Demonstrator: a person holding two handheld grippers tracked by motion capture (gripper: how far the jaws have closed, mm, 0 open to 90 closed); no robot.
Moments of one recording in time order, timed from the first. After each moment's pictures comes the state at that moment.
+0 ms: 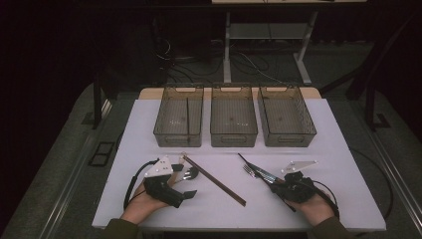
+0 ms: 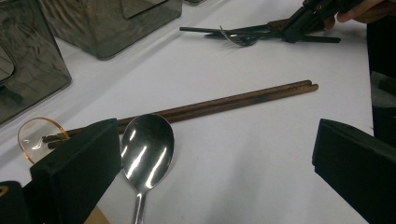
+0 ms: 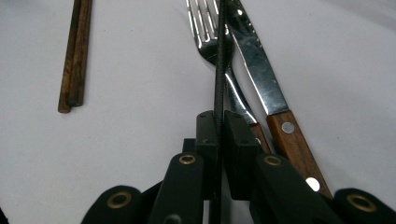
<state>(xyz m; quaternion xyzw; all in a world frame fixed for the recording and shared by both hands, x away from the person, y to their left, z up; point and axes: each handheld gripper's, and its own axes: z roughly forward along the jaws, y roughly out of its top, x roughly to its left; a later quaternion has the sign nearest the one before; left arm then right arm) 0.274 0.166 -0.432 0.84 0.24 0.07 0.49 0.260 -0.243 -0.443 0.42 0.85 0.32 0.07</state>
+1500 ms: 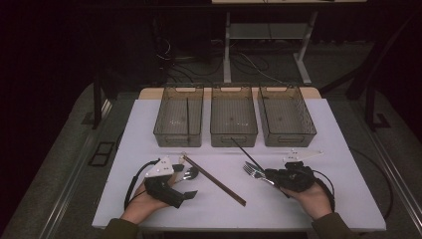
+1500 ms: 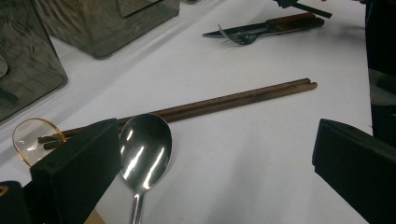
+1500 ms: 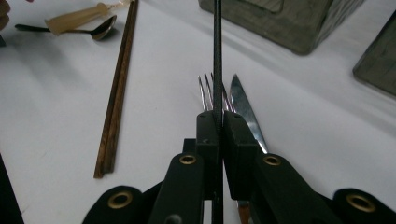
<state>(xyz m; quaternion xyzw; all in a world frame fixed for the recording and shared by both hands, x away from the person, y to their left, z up) 0.274 0.164 -0.433 0.84 0.24 0.07 0.48 0.275 -0.237 -0.414 0.39 0.82 0.41 0.08</state>
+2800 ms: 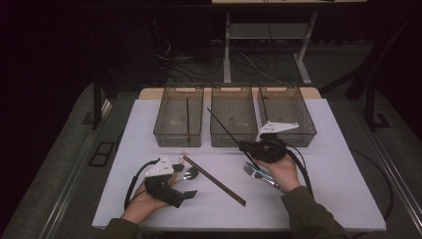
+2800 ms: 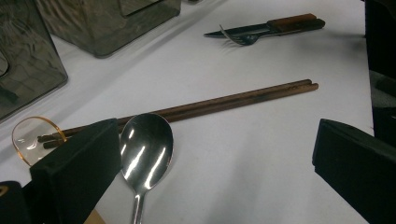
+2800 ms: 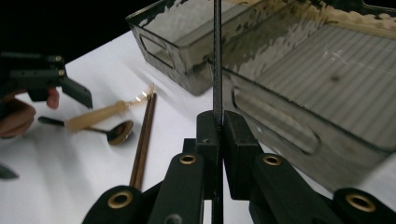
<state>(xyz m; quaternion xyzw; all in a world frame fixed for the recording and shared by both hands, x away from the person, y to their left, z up) 0.275 0.164 -0.435 0.84 0.24 0.06 0.49 0.340 -0.173 -0.385 0.37 0.79 0.48 0.08</state>
